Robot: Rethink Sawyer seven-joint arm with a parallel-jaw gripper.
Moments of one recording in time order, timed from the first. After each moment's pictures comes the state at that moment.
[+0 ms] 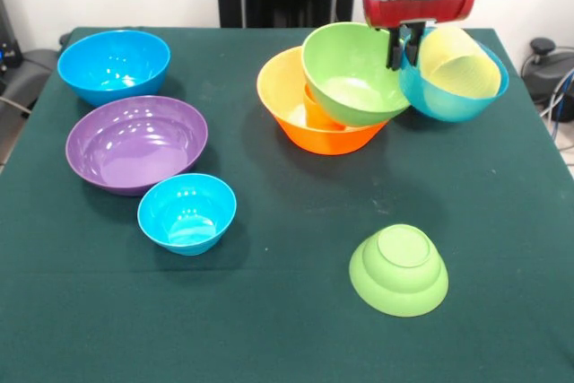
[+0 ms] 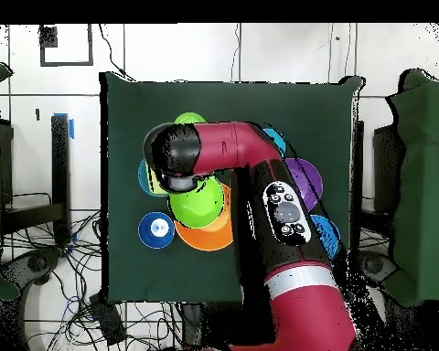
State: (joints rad) arm -0.31 -0.66 0.34 1.49 -0.24 0.98 1.81
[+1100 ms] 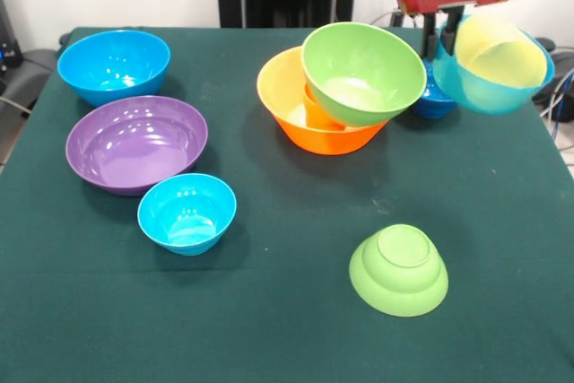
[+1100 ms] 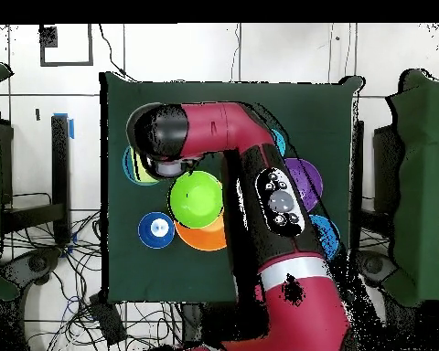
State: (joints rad) arm -0.30 -0.65 0.40 1.40 -0.23 1.06 1.81
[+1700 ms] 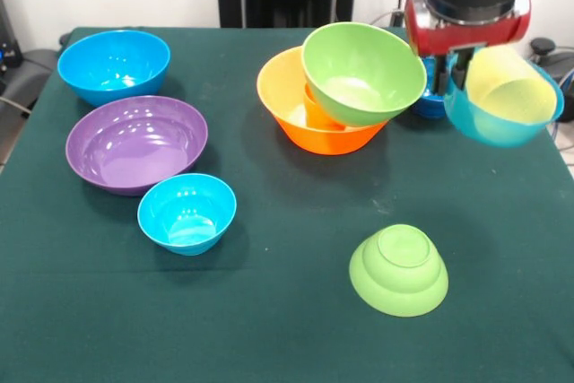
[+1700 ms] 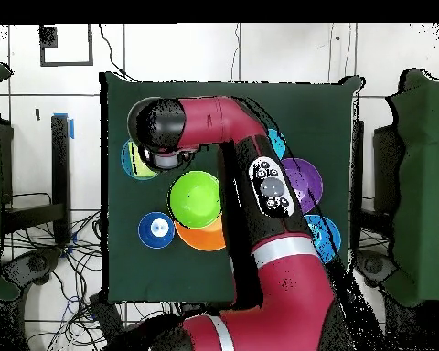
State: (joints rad) arm -0.28 -0.56 0.40 1.32 -0.24 1.06 1.81
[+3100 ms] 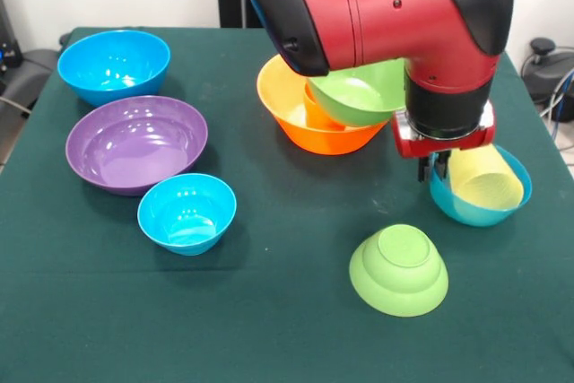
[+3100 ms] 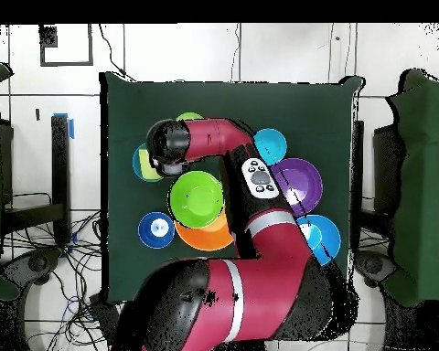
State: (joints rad) arm -0.28 -0.32 0.40 1.25 -0.31 0.87 1.81
